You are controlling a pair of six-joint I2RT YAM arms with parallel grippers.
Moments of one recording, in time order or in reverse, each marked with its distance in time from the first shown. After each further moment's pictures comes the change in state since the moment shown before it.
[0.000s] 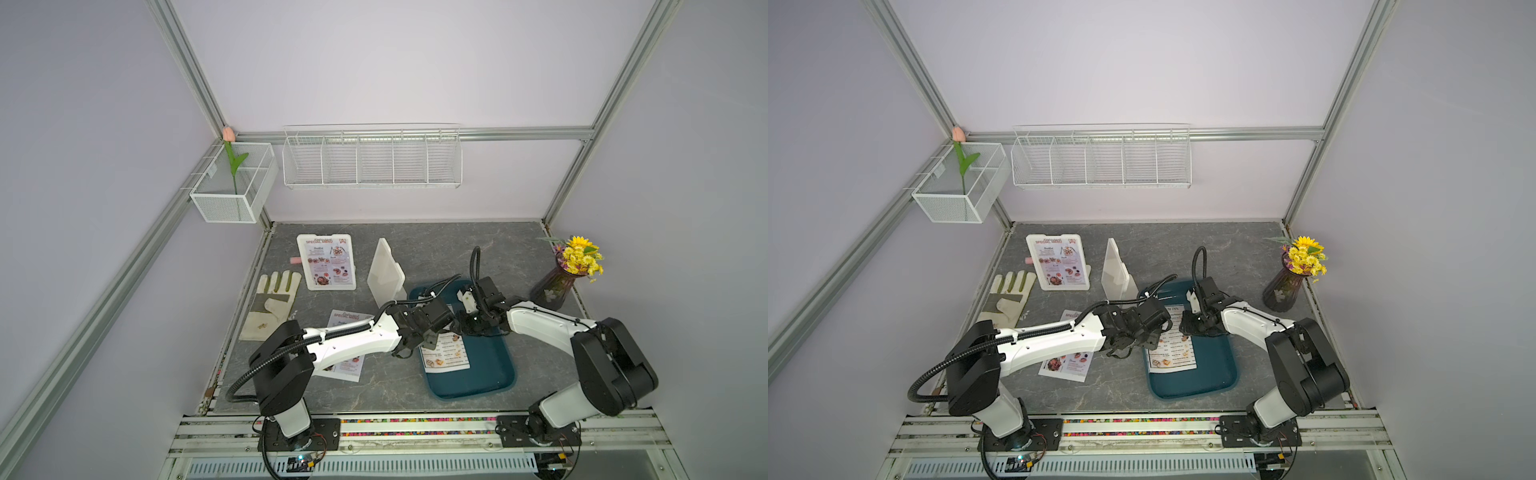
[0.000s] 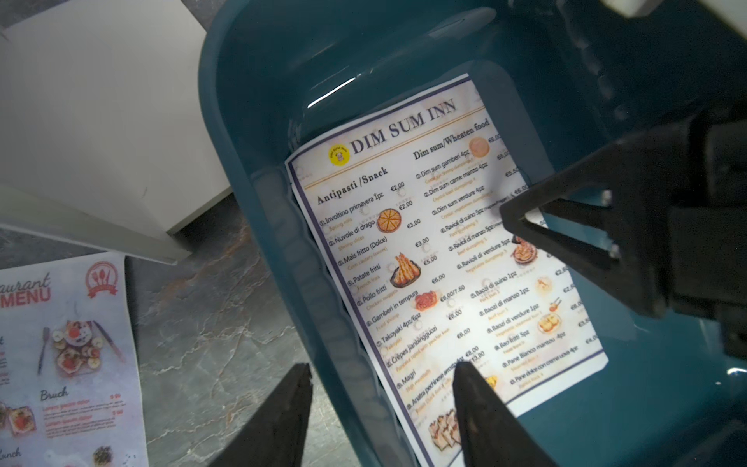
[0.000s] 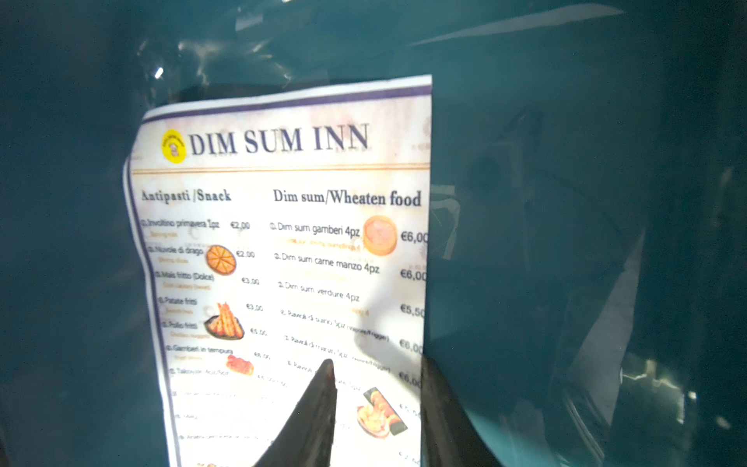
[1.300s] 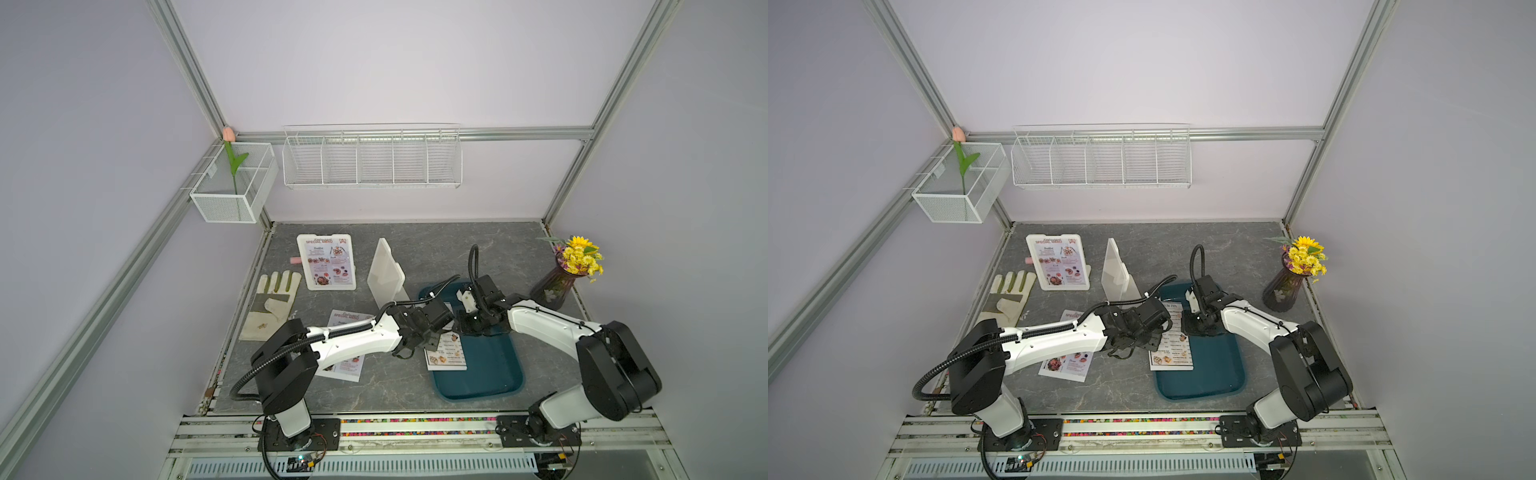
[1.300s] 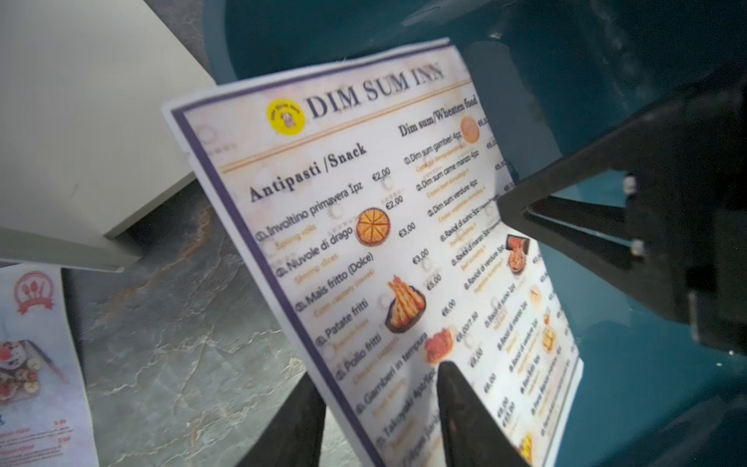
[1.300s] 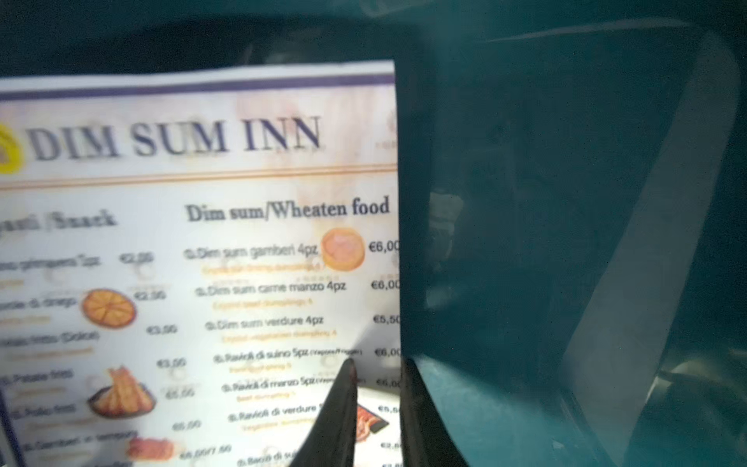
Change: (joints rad) left arm 0.007 0.011 -0.015 0.042 0.063 0.023; right arm 0.018 -0.034 0.032 -0.079 -0.001 -0.006
